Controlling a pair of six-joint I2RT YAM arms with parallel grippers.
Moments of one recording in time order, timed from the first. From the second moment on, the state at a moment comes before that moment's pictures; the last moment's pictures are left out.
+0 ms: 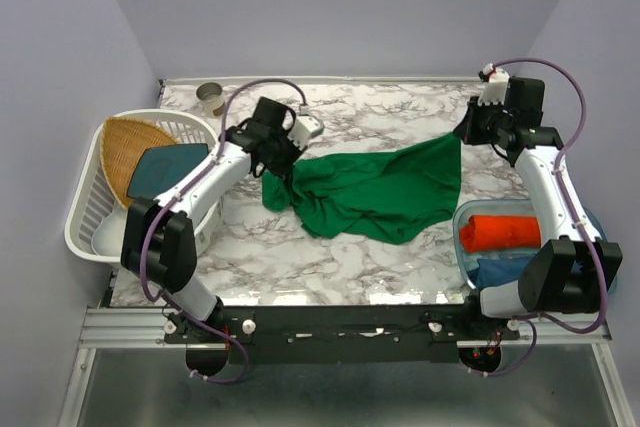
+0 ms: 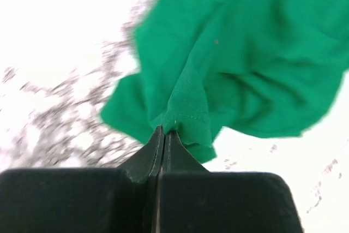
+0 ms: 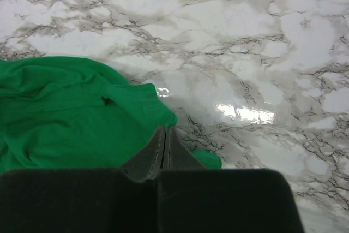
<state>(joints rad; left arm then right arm) -0.47 1.60 1.29 -0.63 0.20 0.38 -0.07 1.41 1.28 -0.51 -0.34 -0.06</state>
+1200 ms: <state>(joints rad) -0.22 1.98 1.68 -0.82 0.13 0.11 -0.07 1.57 1.40 -0.50 -0.35 -0.03</state>
